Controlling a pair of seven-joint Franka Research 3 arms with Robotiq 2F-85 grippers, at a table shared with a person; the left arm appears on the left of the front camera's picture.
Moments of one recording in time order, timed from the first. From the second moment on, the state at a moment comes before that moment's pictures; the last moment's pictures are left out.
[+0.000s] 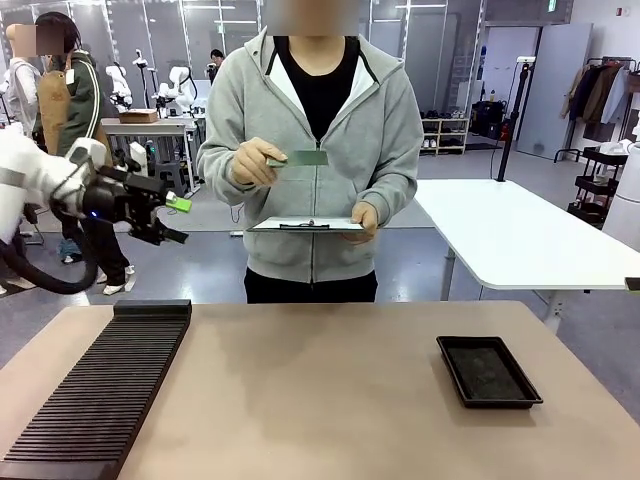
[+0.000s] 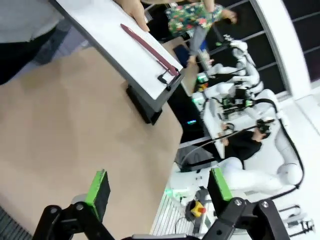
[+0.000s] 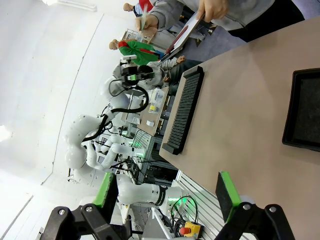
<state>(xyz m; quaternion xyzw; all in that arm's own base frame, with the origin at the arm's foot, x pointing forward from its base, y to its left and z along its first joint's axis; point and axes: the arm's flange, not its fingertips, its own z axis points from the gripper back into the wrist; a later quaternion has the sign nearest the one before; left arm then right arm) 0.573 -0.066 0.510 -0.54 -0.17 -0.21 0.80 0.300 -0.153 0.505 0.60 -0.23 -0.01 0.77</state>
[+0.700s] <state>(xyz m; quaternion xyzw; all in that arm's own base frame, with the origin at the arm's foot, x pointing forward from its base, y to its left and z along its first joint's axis) 0.382 0.036 0.478 -0.60 -0.13 -0.08 0.78 0.301 -0.153 0.505 0.60 -0.23 0.00 0.77</state>
